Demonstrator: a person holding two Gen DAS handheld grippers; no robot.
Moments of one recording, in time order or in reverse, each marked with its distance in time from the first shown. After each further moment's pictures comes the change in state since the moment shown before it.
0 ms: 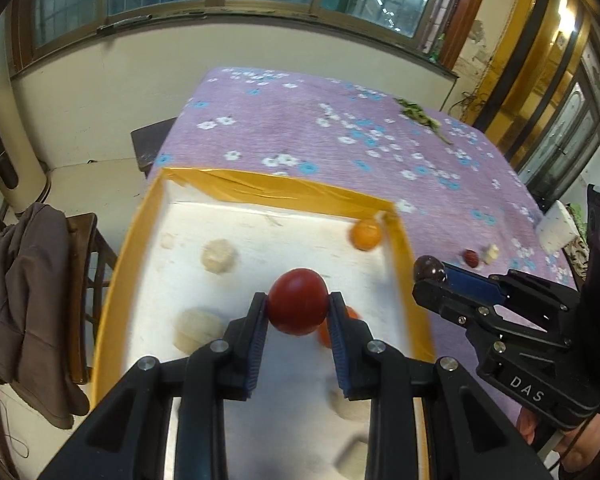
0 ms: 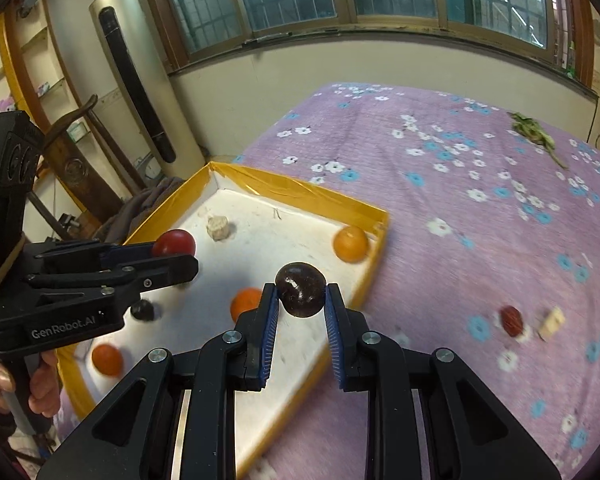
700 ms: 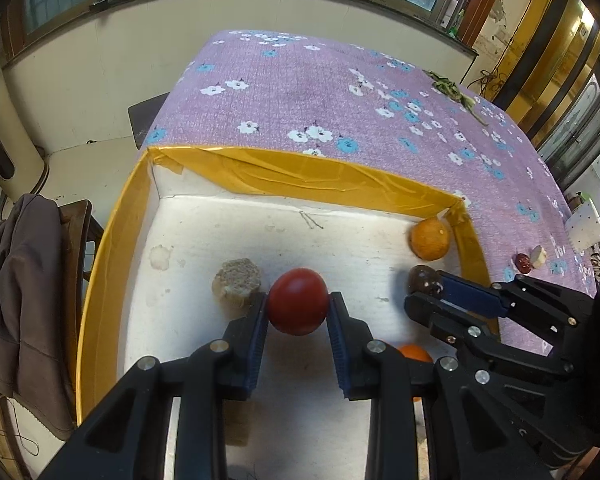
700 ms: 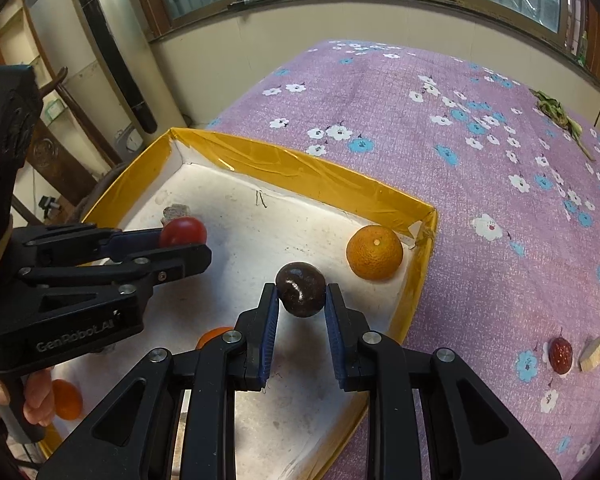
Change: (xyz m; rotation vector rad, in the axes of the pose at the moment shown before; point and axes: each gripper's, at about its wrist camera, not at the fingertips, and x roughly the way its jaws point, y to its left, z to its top) left arm 0.063 0.025 0.018 0.001 0.108 0.021; right arm 0.069 0.003 0.013 -0.007 0.126 -0.055
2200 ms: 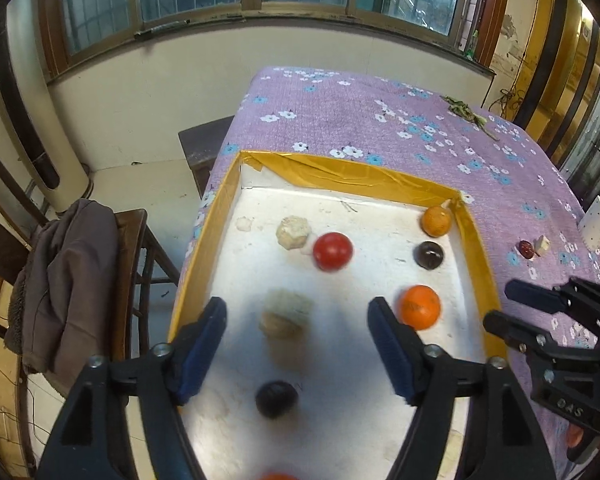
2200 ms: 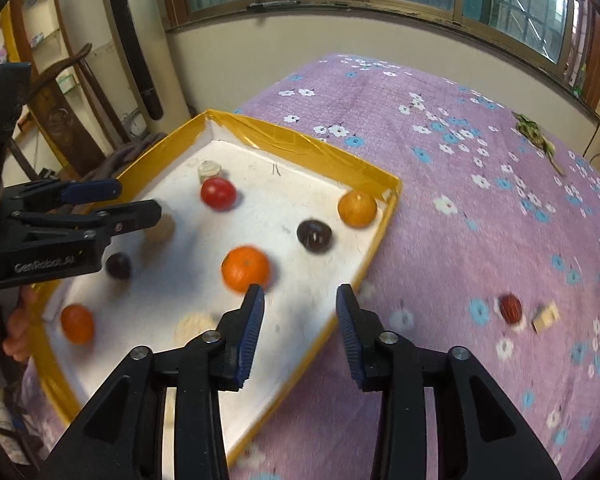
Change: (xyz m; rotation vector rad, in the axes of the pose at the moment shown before) left arm -0.070 0.001 -0.048 -0.014 -0.139 0.148; right arm -0.063 0.009 -0.043 -0.092 -0.026 -0.038
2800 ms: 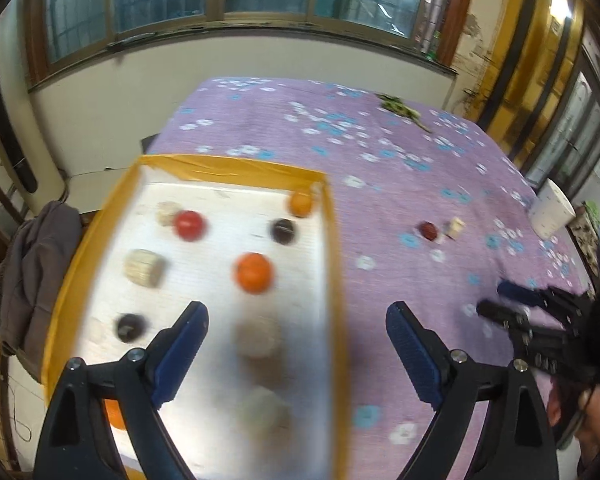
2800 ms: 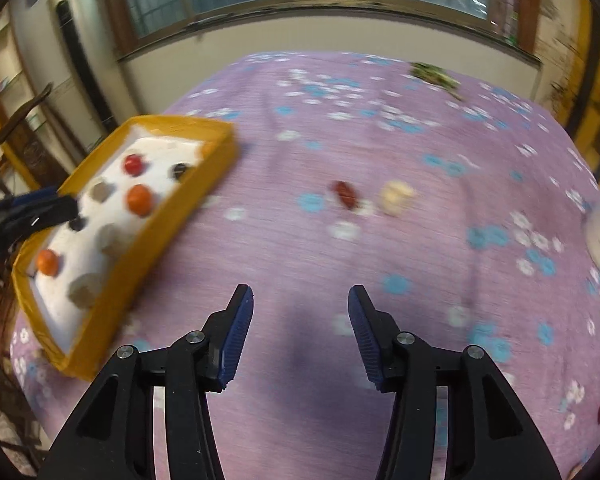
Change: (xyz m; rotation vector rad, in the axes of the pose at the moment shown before) left arm -0.041 -0.116 -0.027 0.027 -0.013 -0.093; right arm -0.064 -0.128 -0.086 0.182 -0.017 -0.086
